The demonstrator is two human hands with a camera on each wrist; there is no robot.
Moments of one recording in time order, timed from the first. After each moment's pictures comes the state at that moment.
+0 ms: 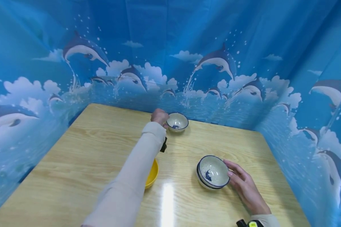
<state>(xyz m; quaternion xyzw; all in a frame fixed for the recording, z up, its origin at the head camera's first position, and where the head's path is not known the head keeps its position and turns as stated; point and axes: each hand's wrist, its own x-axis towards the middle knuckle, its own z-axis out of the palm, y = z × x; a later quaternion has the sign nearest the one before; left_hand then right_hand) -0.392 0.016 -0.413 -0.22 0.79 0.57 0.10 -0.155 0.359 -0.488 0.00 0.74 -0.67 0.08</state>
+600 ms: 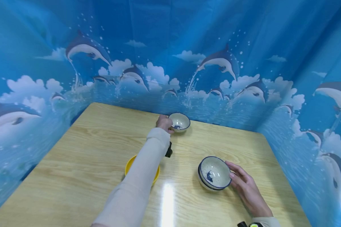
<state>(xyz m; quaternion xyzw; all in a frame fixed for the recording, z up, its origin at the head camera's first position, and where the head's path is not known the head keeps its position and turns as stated) -0.386 0.029 -0.441 -0.23 0.69 0.67 0.13 -0.155 0.358 -0.488 0.00 0.74 -0.67 0.07</state>
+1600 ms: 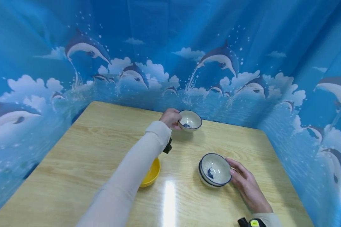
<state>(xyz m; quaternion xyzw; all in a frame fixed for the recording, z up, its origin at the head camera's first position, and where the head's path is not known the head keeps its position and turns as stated) -0.370 0.036 -0.396 -0.11 0.75 0.62 0.20 -0.155 0.361 -0.490 -0.01 0.74 -0.67 0.08</state>
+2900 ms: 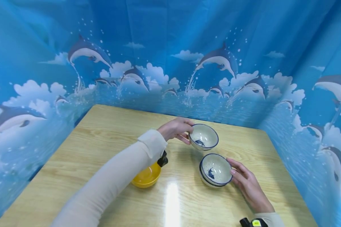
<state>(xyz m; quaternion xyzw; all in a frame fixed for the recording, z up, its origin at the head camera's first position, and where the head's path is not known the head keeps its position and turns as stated) -0.313 0.044 -0.372 0.04 0.74 0.59 0.31 -0.153 0.362 -0.491 -0.04 0.73 -0.68 0.07</state>
